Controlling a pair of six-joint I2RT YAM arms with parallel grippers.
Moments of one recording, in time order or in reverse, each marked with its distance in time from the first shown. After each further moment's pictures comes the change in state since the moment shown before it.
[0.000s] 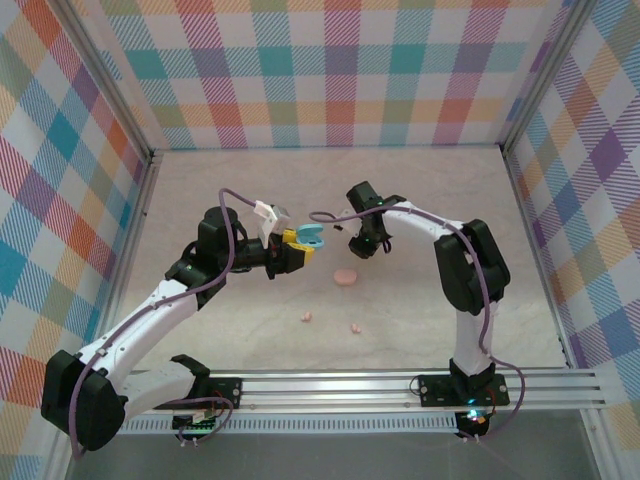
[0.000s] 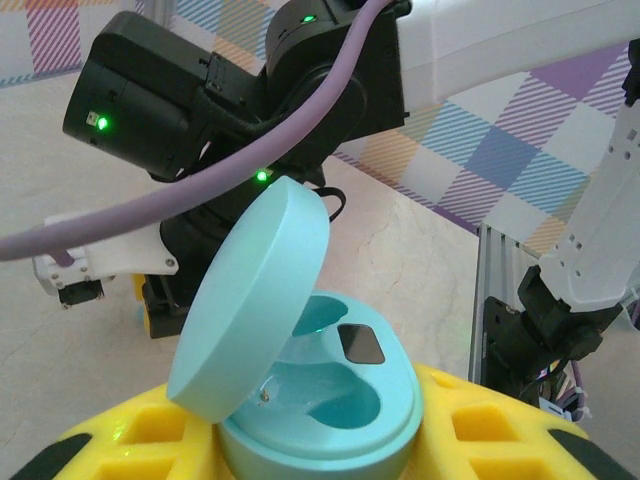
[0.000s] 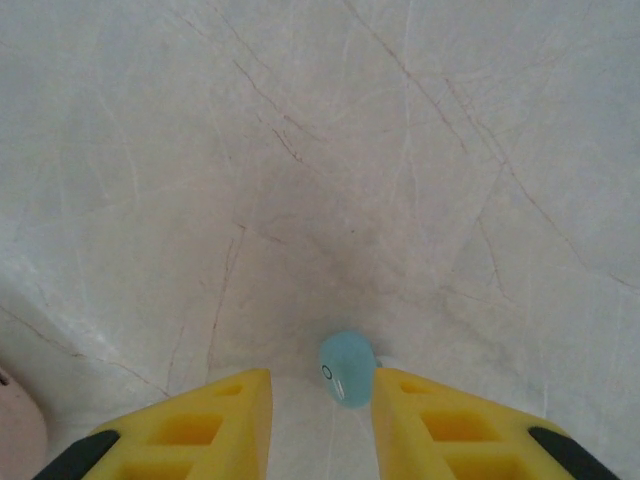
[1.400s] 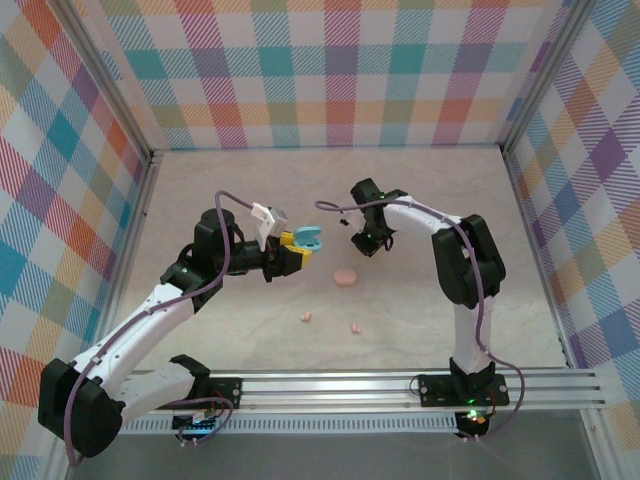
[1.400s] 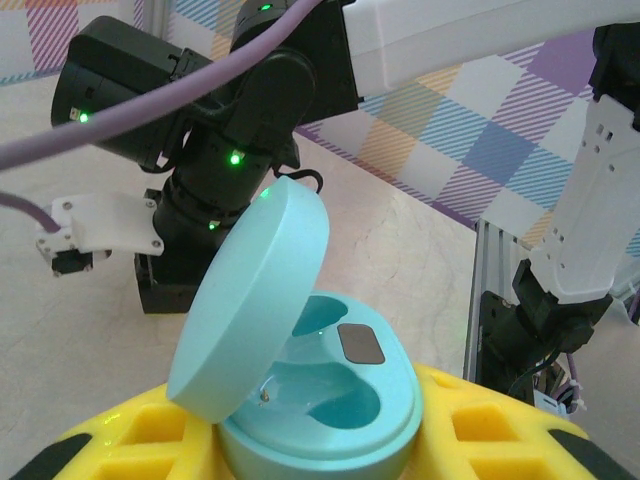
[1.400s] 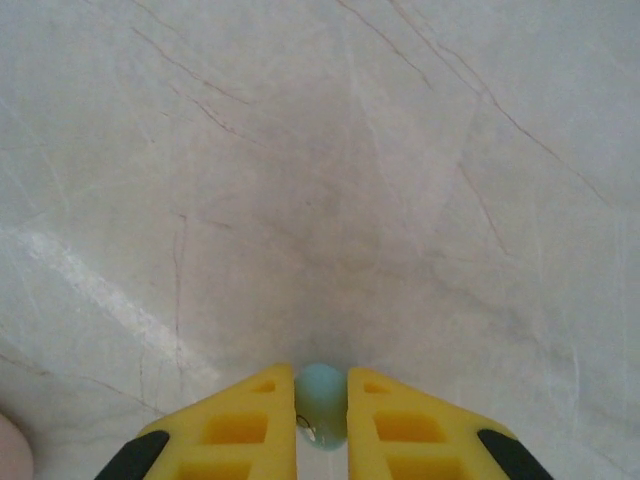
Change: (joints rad) left arm 0.000 -0.039 0.000 -0.048 -0.003 0.010; right arm -0.054 0.047 0.063 -0.090 -0.043 0.156
